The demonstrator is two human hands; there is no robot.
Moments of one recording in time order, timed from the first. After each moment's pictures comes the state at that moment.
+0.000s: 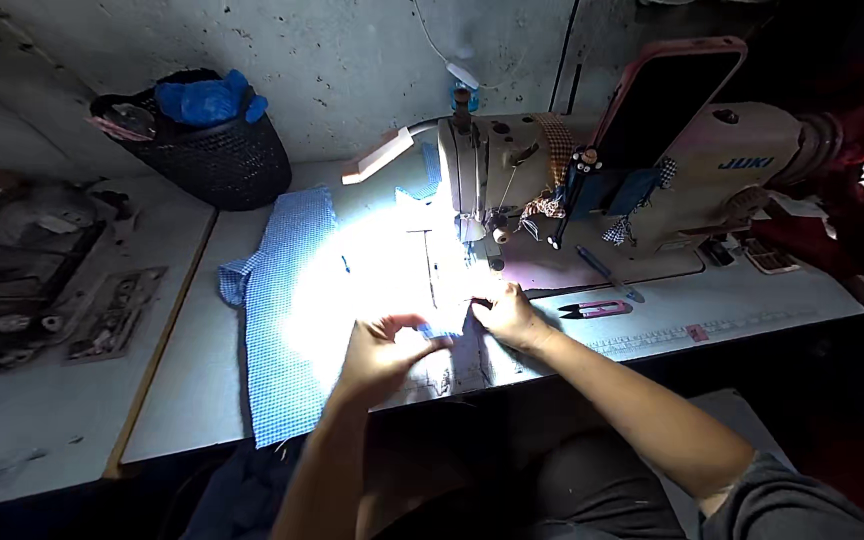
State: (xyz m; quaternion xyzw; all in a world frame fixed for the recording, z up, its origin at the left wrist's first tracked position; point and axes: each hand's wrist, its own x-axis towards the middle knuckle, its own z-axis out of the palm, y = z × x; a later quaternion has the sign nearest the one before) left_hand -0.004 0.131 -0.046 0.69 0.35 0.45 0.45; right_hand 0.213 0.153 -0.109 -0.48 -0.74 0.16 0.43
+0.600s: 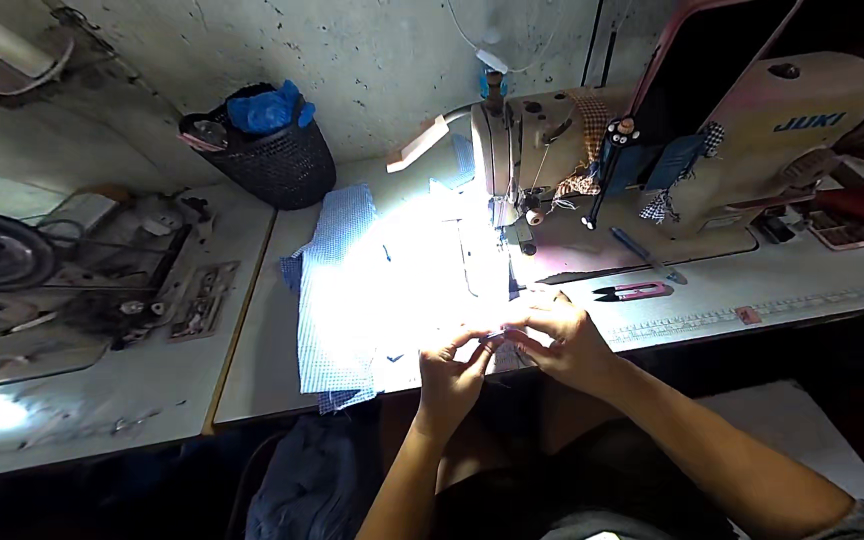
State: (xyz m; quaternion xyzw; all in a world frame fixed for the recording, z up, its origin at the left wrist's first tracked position) left_hand 0.018 0.090 -0.094 0.73 0.35 0.53 0.26; right_hand 0.214 0.080 -0.086 -0.39 -0.78 0.09 0.48
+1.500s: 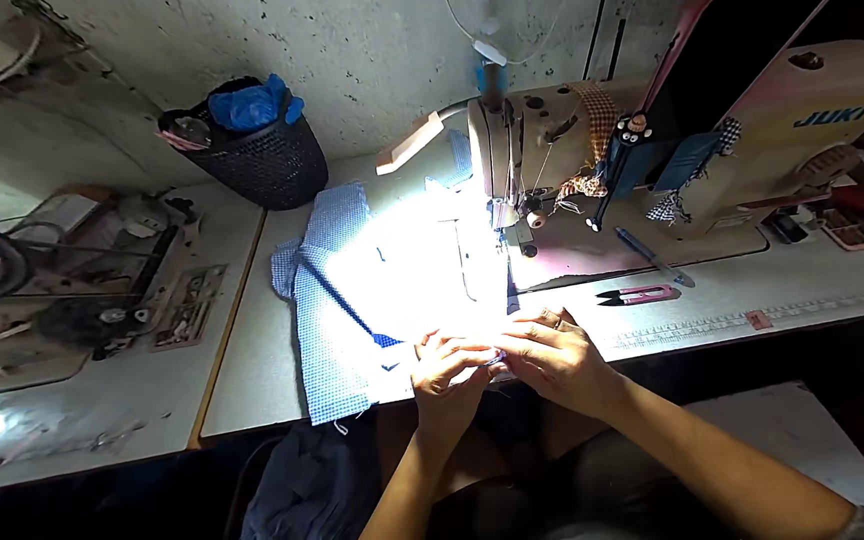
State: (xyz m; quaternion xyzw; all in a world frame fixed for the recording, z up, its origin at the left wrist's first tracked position) left_hand 0.014 0.094 -0.119 0.71 0.30 0.60 0.21; right_hand 0.207 0.077 -0.097 -0.34 -0.81 0.01 0.48
